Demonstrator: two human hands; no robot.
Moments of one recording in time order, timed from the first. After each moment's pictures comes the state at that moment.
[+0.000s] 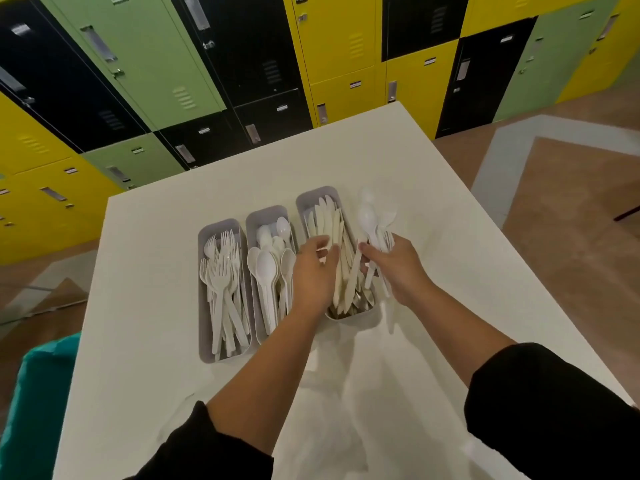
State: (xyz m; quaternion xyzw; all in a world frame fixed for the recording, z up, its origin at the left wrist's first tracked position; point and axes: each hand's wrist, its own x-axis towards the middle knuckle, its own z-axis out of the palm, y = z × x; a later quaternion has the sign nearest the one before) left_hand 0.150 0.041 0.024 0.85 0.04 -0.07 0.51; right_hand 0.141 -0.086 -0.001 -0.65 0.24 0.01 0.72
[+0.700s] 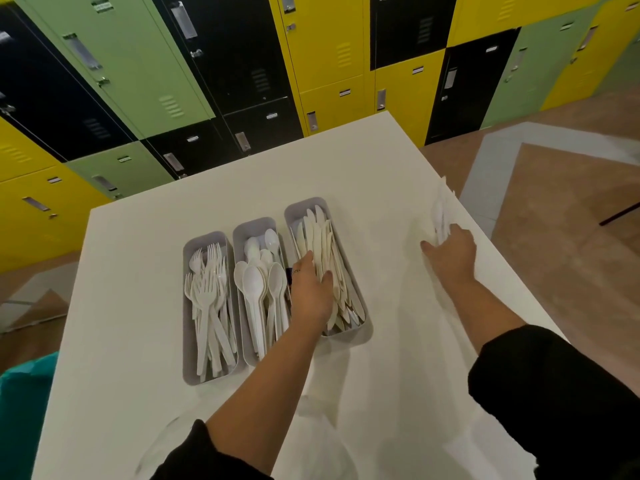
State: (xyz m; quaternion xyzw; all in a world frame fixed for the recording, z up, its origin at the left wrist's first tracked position) left_hand 0.155 0.029 0.009 0.88 0.07 -0.12 0.46; right_hand 0.158 -0.181 -0.031 -0.84 0.37 -0.07 0.39
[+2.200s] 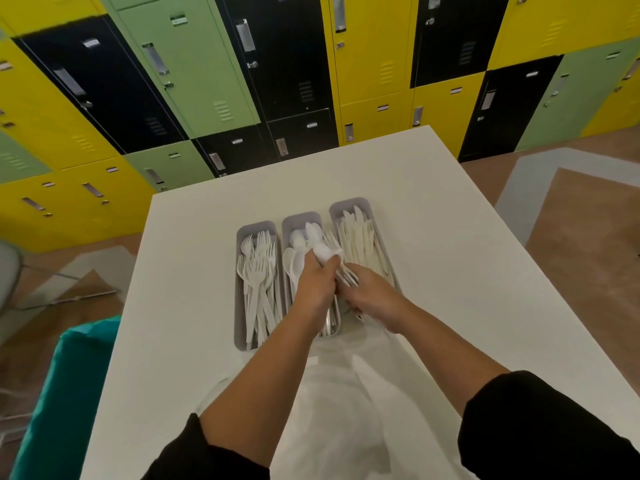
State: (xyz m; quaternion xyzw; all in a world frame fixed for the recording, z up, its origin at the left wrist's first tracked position) left_hand 0.139 0.088 0.046 0.72 0.12 -0.15 0.67; right_hand 0.113 -0.012 0.041 -0.75 0.04 0.20 0.63
